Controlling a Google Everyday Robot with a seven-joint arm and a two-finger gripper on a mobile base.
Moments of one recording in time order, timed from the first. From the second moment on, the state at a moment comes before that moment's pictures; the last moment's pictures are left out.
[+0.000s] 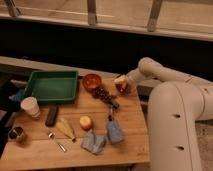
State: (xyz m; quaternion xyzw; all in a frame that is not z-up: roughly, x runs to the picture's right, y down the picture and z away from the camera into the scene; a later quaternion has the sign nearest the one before) arm 0.136 -0.019 0.940 -0.30 0.01 0.80 0.52
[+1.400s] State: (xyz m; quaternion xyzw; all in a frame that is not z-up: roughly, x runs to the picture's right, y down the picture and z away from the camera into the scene) arm 0.118 -0.042 0.972 -0.30 0.01 0.79 0.54
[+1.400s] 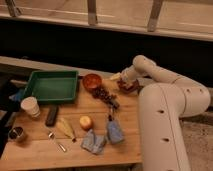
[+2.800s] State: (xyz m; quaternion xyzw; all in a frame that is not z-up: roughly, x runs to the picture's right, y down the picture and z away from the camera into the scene) arm 0.126 -0.076 0.943 -0.26 -0.02 0.79 0.55
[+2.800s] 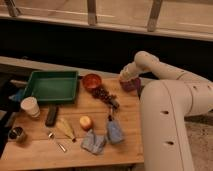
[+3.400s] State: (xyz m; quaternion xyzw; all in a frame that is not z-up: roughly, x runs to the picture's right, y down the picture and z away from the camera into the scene) arm 0.085 -0.099 0.873 -0.28 -0.09 0.75 0.59
